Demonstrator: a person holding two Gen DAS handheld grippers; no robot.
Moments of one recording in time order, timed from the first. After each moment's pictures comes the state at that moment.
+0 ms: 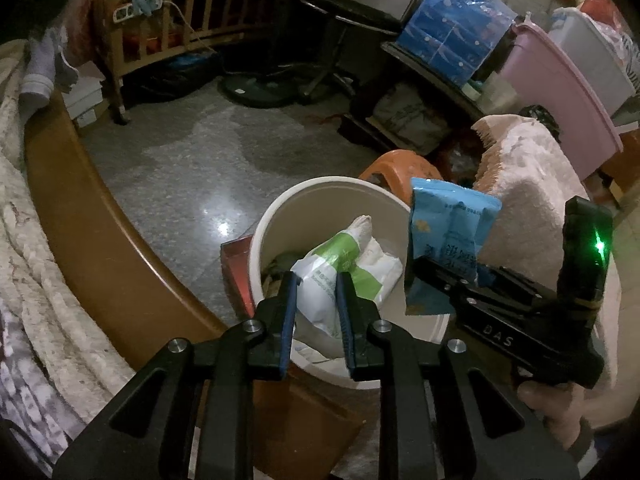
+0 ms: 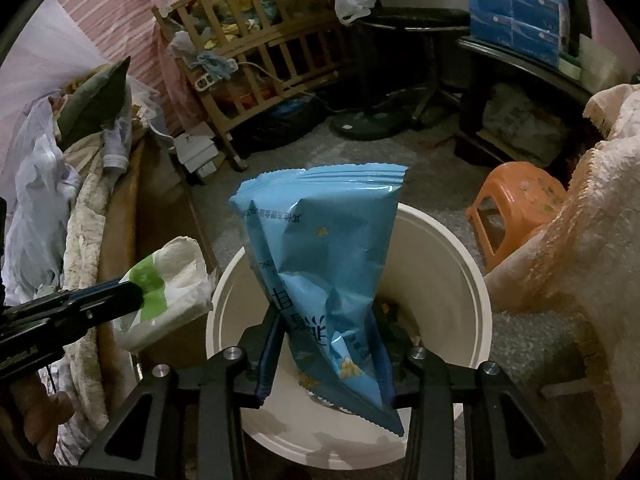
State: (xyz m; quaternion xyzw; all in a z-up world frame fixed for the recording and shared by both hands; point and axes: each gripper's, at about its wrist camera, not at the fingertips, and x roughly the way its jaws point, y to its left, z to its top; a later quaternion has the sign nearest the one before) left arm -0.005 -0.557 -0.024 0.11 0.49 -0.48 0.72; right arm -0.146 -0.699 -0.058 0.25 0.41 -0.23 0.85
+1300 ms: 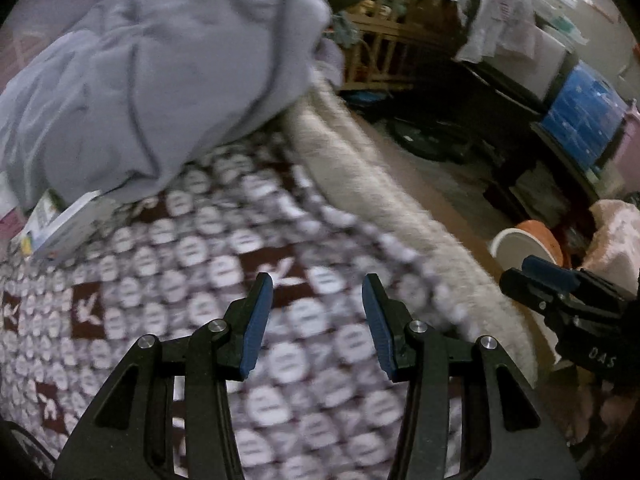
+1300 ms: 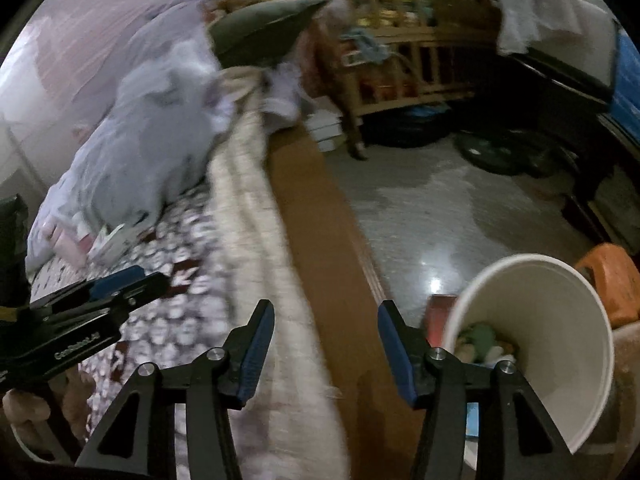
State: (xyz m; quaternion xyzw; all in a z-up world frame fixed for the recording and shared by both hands) left arm 0.082 -0.324 -0.012 0.07 0.45 -0.26 0.85; right arm -0.012 -0.513 -0.015 0.15 0.42 -0.05 0.89
